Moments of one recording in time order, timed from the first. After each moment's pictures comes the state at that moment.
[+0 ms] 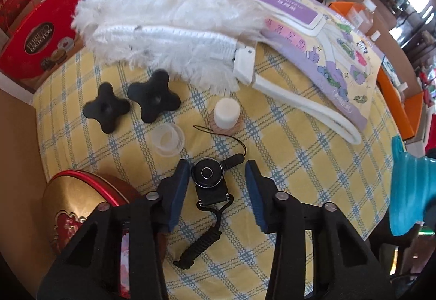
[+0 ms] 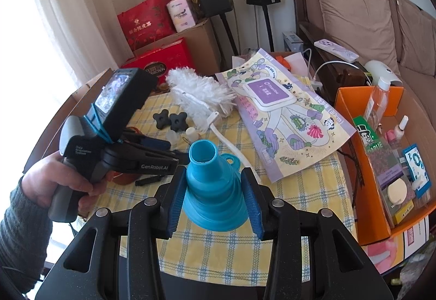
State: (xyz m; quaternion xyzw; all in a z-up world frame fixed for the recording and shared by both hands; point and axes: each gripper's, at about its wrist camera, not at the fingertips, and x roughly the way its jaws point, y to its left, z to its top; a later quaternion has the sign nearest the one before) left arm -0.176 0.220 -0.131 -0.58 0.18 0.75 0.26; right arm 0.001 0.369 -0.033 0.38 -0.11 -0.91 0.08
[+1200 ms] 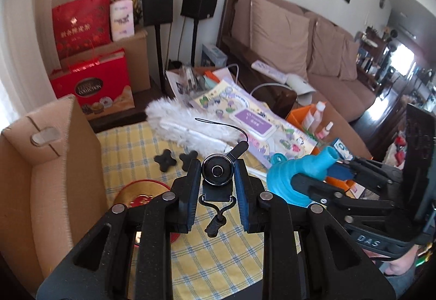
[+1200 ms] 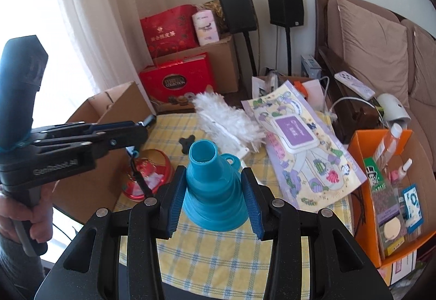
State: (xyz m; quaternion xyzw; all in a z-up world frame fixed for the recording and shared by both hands) left arm -0.116 0.142 0.045 -0.40 0.04 0.87 0.28; right arm -0.024 0.322 0.026 0.35 -0.06 -0.93 0.12
